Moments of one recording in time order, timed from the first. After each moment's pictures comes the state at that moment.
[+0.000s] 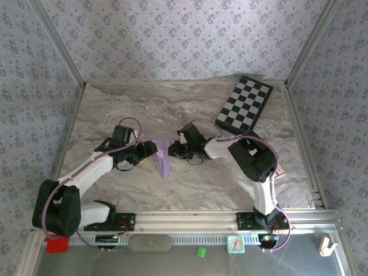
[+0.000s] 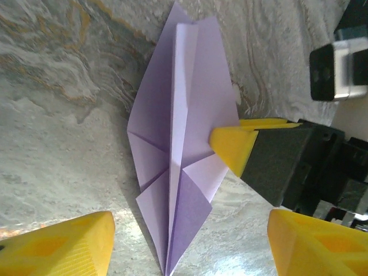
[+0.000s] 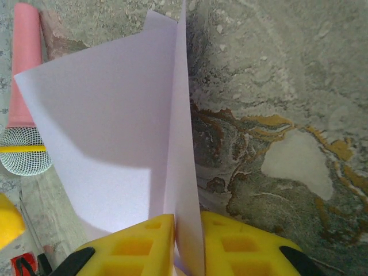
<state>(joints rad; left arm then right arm) -0.33 1.25 0.66 -0.36 0.43 -0.74 0.75 1.98 1.05 0.15 -0.42 0.85</state>
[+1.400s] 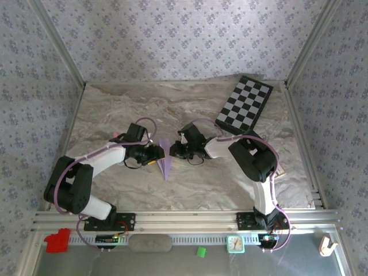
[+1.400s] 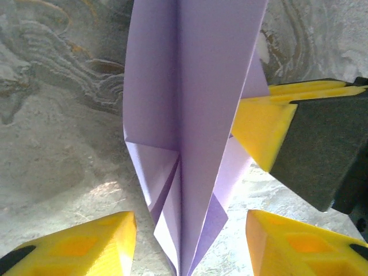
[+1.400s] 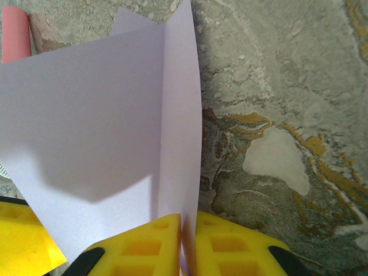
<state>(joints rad) -0.43 1.46 0.75 -0.40 0.43 -0.64 0.74 1.98 1.05 0.13 -0.41 0.85</state>
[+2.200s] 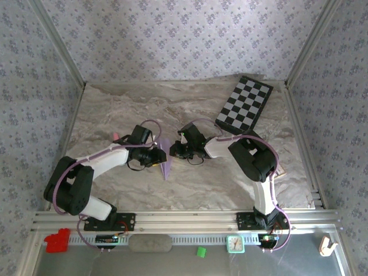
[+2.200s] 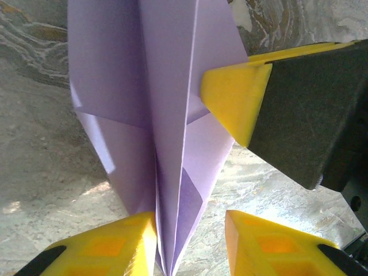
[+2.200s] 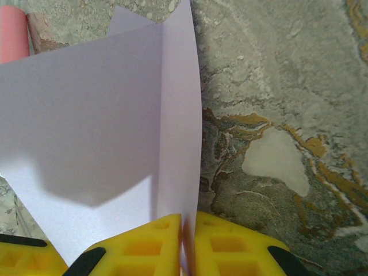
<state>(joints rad) -0.50 1.46 0.75 -0.40 0.41 -0.66 0.74 1.99 1.06 0.12 -0.42 0.85</state>
